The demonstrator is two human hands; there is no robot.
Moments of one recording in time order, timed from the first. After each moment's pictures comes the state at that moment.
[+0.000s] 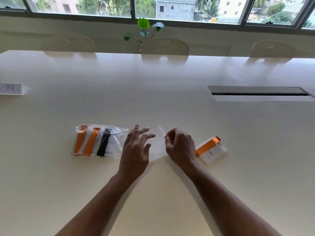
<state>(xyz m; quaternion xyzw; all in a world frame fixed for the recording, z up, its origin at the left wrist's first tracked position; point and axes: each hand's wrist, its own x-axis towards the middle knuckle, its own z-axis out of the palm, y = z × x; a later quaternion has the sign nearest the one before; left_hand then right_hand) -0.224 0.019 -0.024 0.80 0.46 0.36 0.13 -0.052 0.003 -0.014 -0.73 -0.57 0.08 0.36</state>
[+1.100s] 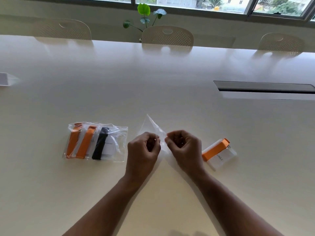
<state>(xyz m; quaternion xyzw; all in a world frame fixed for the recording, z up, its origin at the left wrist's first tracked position) -0.200 0.031 -0.025 0.69 0.46 0.49 0.27 -0.048 0.004 -0.028 -0.63 -0.51 0.22 0.55</state>
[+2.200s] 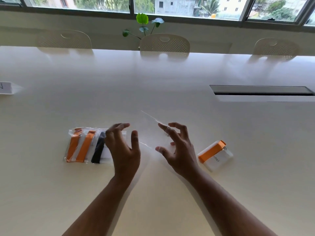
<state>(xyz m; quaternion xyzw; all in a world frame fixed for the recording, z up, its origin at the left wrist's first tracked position) -0.218 0.044 -0.025 0.62 0.54 0.55 0.15 -0.039 0.011 -0.037 -0.60 -0.67 0.09 0.43</state>
